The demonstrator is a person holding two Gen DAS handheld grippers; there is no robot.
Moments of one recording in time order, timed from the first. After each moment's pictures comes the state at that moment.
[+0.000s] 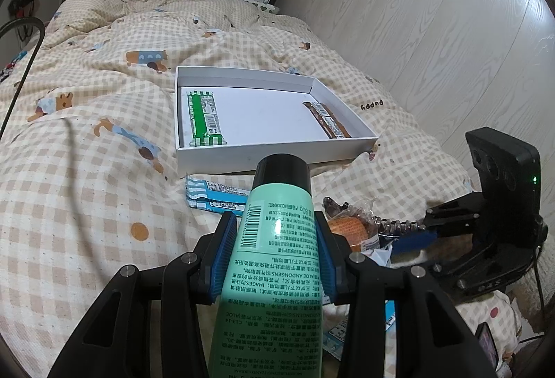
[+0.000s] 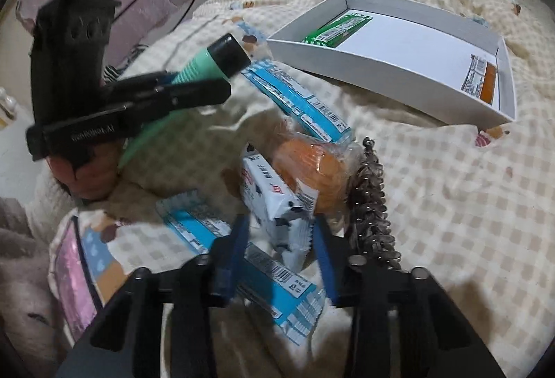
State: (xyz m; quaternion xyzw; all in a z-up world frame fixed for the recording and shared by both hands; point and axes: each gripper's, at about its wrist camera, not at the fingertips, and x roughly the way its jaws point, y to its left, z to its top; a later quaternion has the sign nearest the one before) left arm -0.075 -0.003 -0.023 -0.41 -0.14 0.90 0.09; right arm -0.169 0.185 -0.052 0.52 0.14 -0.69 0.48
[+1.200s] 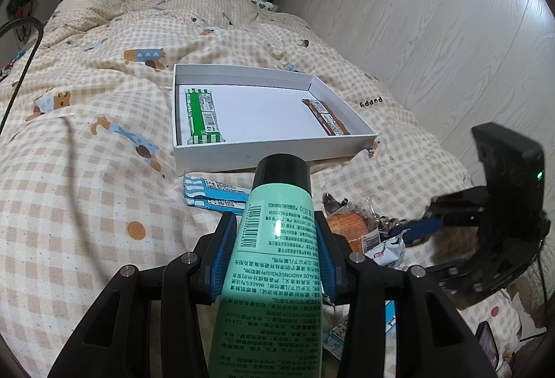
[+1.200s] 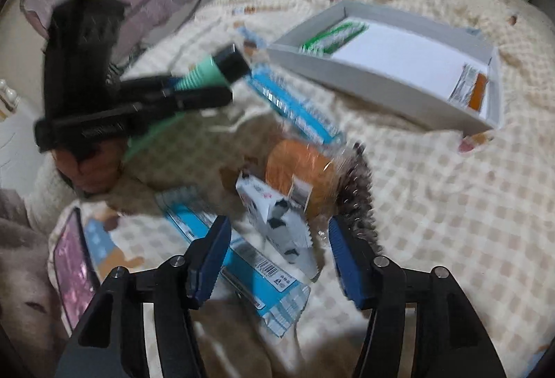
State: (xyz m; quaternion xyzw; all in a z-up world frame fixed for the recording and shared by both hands) left arm -0.076 -0.003 -0.024 -0.42 -0.14 0.90 0.09; right arm -0.171 0.191 -0.051 0.53 0.15 -0.68 0.48
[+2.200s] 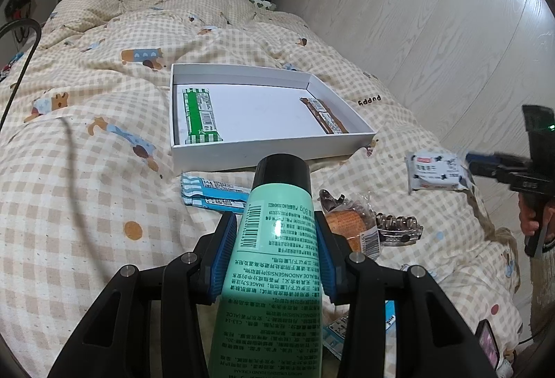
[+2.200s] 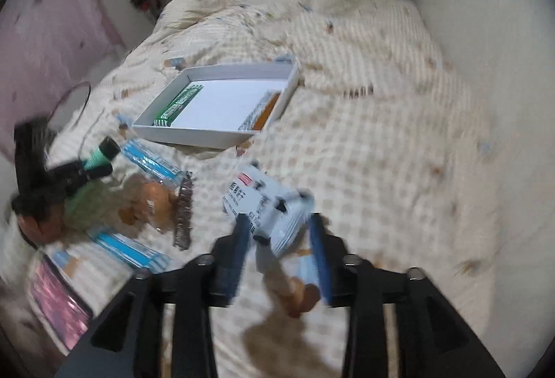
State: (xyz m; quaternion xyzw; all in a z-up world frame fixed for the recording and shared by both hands) left arm -0.076 -0.002 -0.023 -0.42 -0.13 0.89 0.09; right arm -0.200 0.331 0.042 0.45 0.11 -0.84 0.28
